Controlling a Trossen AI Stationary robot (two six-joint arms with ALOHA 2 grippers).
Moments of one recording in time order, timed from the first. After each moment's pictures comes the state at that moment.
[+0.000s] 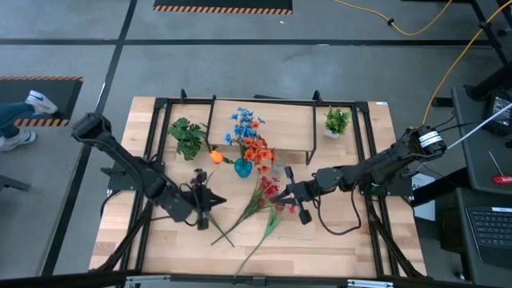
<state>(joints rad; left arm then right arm) -0.65 1.26 0.69 -0.10 -0.70 -0.48 0.32 1.47 0.59 0.76 0.01 -0.08</state>
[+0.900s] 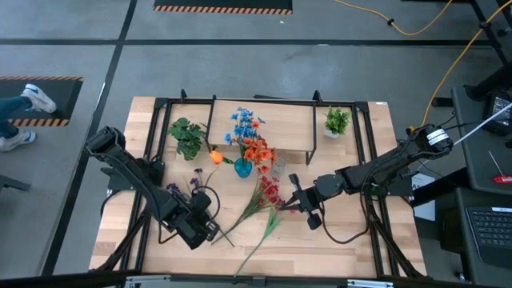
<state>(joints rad) -0.71 1.56 1.15 -0.92 -0.30 -1.72 0.37 1.38 0.59 0.44 0.01 -0.16</state>
